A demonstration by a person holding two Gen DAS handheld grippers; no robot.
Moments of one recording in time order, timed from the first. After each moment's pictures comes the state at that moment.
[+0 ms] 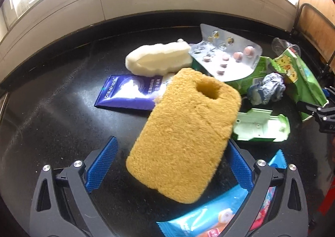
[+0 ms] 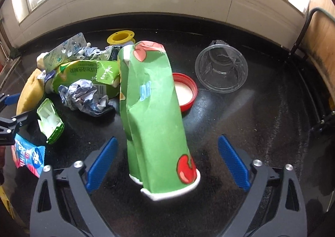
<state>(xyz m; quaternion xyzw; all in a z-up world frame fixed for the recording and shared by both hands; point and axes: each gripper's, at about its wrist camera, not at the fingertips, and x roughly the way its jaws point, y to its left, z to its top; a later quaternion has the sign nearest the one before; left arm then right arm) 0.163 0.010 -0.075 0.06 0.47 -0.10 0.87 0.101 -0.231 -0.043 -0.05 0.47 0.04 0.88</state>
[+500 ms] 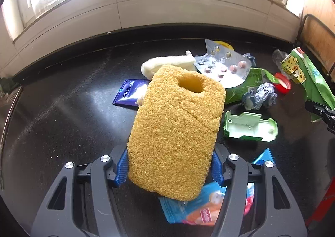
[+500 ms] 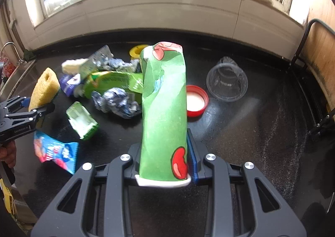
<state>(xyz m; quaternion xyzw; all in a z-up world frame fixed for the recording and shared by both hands) 0.133 0.014 -0.047 0.04 0.45 -0.07 0.89 0.061 -0.211 0.005 -0.05 0.44 0.07 0.89</state>
